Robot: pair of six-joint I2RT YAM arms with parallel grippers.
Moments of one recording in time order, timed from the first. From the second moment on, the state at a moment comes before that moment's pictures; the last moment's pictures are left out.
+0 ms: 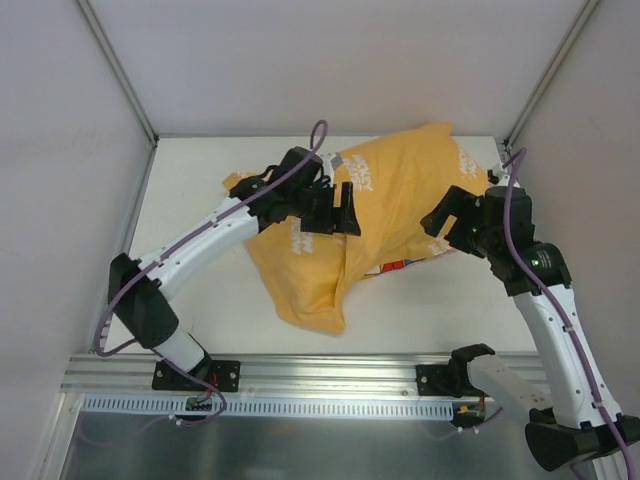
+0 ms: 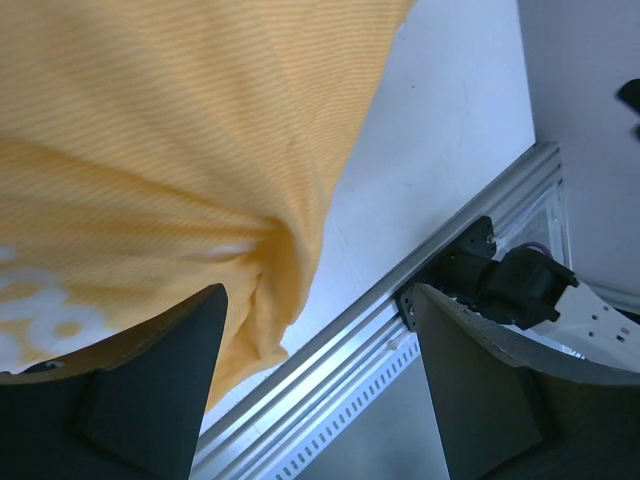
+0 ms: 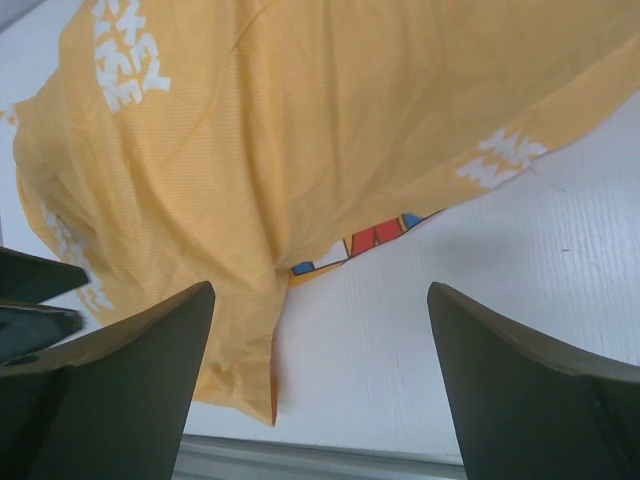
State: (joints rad) left arm -0.75 1.63 1.53 -0.68 0.29 -0.60; right arm 0.24 0.90 1.16 -0.86 0.03 0.57
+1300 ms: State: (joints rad) left arm -0.64 1.07 0.67 -0.44 0.05 -0.91; right arm 0.63 1.48 1.40 -0.78 0.29 0.45
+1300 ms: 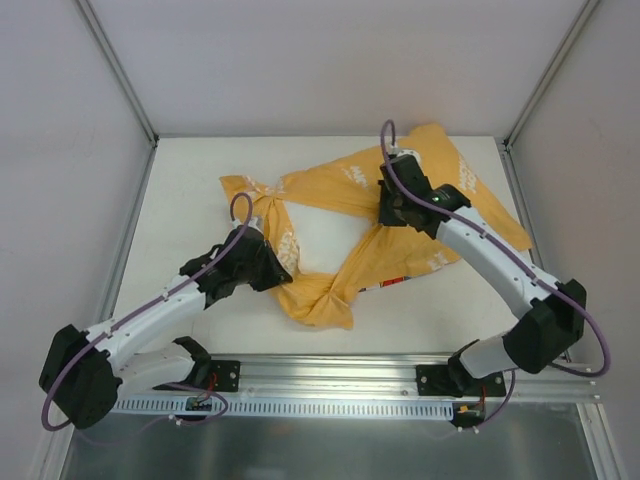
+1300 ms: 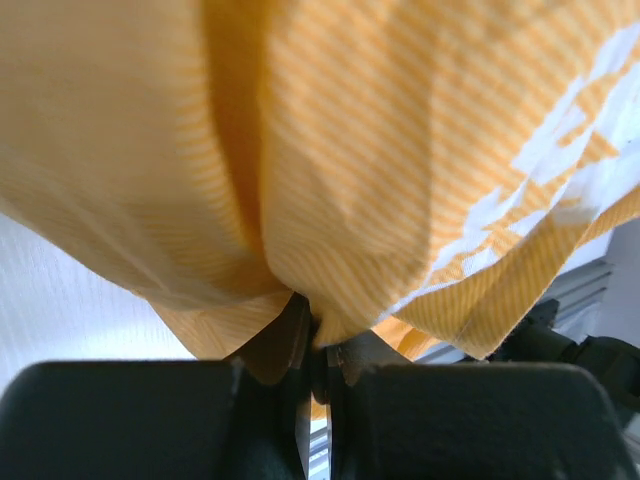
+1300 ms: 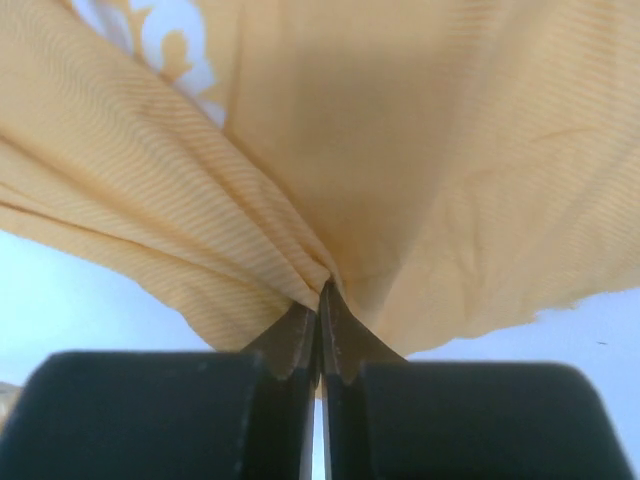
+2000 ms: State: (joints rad) left arm -0.58 1.06 0.98 -0.58 0.06 -0.76; right arm 0.57 1.27 1.18 -0.65 0.16 0.61
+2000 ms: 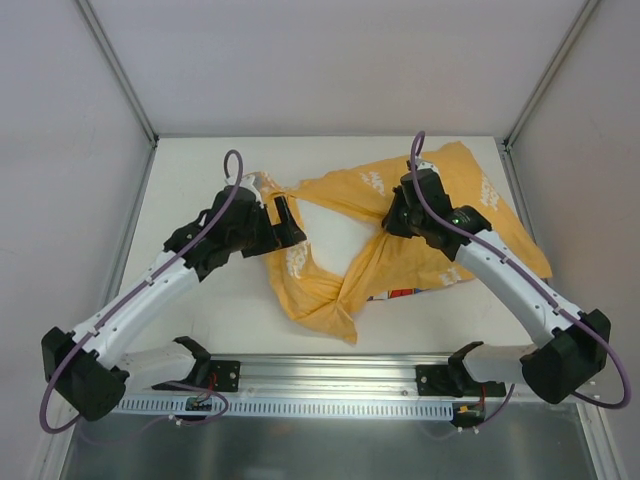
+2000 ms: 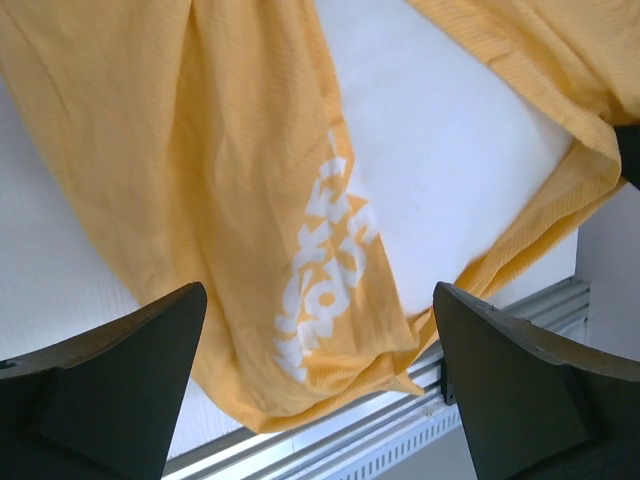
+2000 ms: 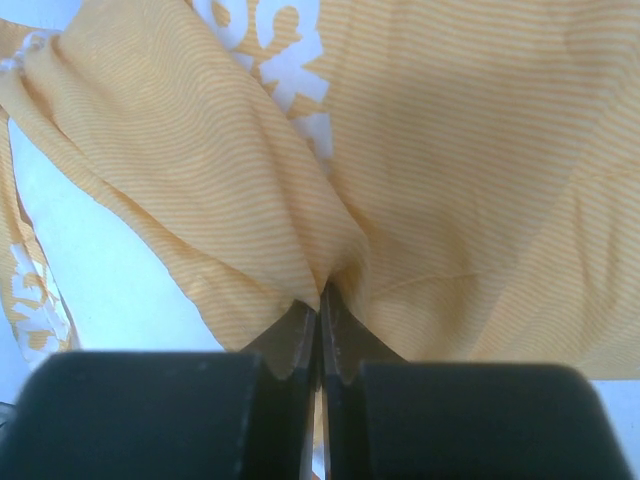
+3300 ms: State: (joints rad) left arm -0.55 1.43 0.70 -0.33 0.08 -0.96; right arm 0.70 1.18 1.20 -0.72 0.23 0.57
